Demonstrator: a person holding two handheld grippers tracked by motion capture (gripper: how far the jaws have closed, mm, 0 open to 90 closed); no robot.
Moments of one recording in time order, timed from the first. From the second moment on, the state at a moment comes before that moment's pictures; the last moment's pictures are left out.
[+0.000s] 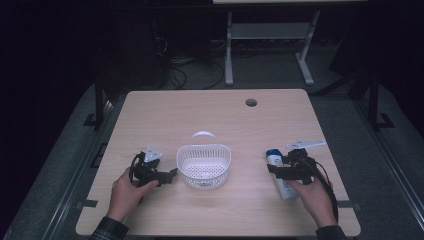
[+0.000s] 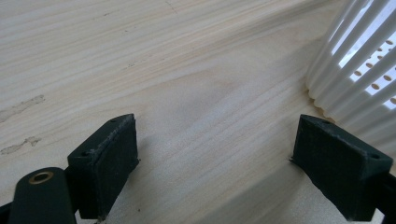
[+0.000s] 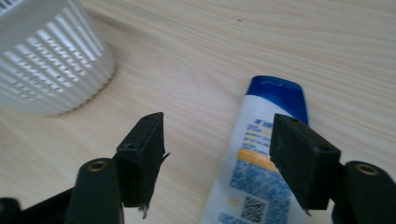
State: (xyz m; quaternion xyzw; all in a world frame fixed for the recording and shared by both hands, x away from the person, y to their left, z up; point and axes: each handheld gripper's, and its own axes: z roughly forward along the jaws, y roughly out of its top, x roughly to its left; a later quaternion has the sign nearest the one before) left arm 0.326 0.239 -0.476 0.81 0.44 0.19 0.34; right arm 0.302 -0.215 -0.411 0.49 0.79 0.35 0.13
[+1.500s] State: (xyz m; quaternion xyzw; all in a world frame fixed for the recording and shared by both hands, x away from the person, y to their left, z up) left arm 0.327 0.239 -0.476 0.81 0.44 0.20 0.34; right arm 0.355 -0.207 -0.455 0.57 0.78 0.24 0.11
